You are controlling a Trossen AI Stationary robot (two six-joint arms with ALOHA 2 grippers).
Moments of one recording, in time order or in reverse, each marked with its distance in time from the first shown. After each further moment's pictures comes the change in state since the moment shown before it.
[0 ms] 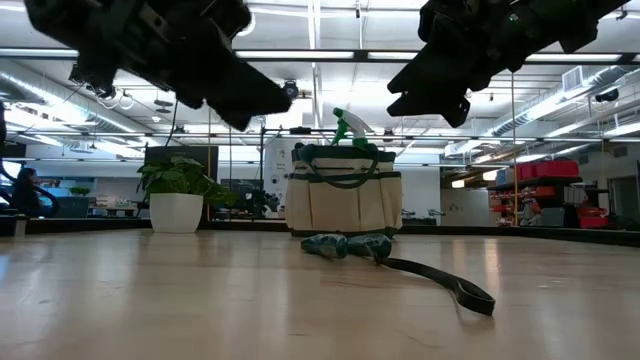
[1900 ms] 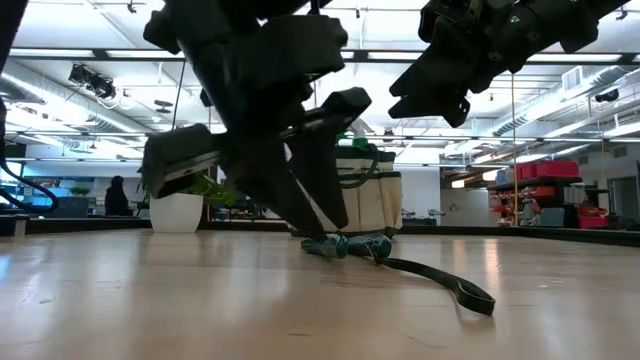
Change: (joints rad) left arm -0.088 0.481 0.634 -0.766 -0.140 0.750; right arm 0.000 0.000 0.000 -0.013 -0.001 -0.031
